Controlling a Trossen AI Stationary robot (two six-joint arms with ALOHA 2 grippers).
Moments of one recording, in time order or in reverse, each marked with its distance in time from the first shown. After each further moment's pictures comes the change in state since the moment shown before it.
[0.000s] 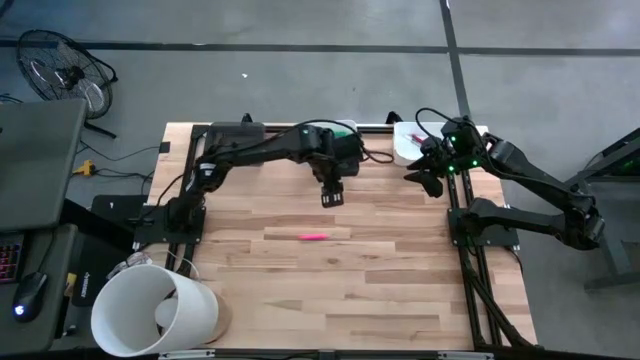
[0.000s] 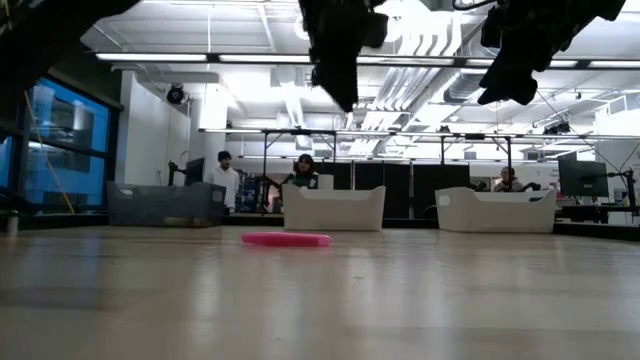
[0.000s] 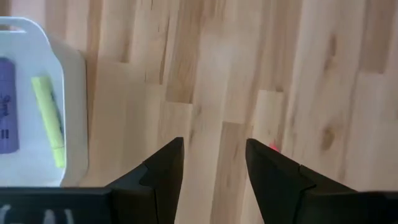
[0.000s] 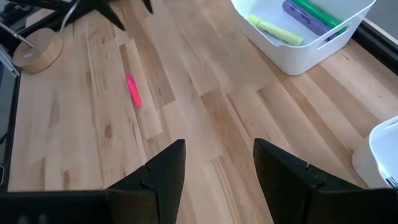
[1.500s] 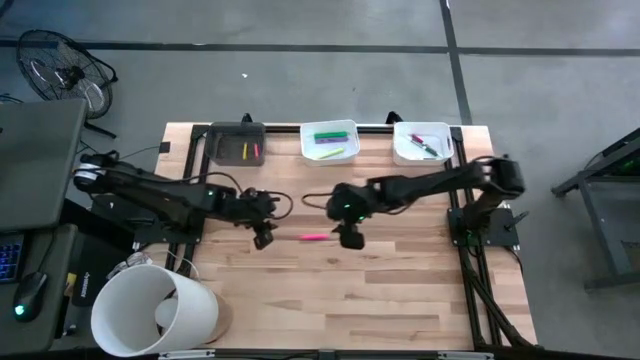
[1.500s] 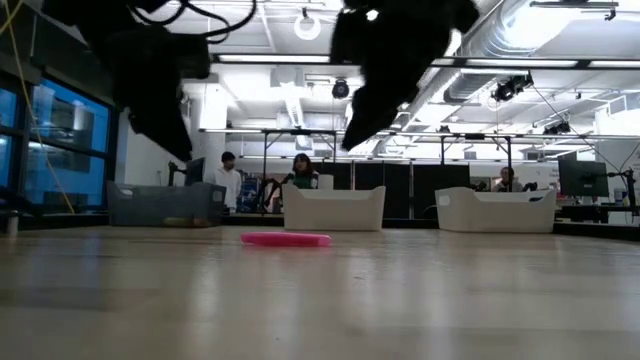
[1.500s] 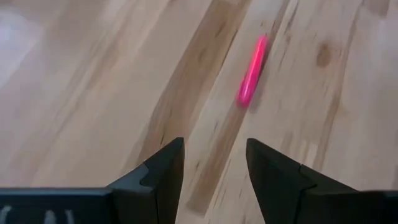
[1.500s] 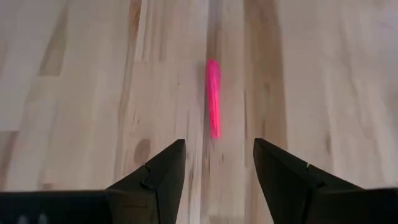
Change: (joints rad) left arm -0.313 -0.988 -1.578 0.870 -0.233 -0.592; right arm 0.702 0.858 0.354 0.372 0.321 0.058
